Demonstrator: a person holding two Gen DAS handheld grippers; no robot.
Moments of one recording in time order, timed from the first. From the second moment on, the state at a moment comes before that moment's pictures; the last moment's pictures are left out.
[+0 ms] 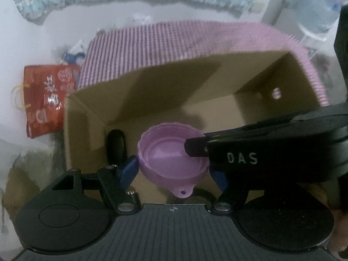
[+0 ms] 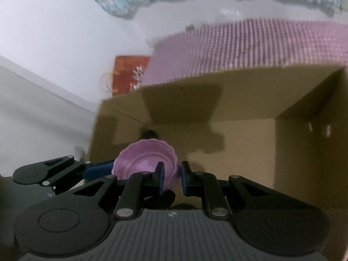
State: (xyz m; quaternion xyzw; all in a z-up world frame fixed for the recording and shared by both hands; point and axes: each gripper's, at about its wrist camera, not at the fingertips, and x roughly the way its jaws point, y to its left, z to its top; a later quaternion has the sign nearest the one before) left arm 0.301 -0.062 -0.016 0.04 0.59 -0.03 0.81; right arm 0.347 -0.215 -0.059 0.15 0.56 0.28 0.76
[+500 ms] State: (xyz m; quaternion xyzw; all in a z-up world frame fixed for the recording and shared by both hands) left arm 0.308 -0.056 -0.041 0.05 0.61 0.00 0.79; right arm 0.367 -0.201 -0.119 0.19 0.61 0.28 0.72
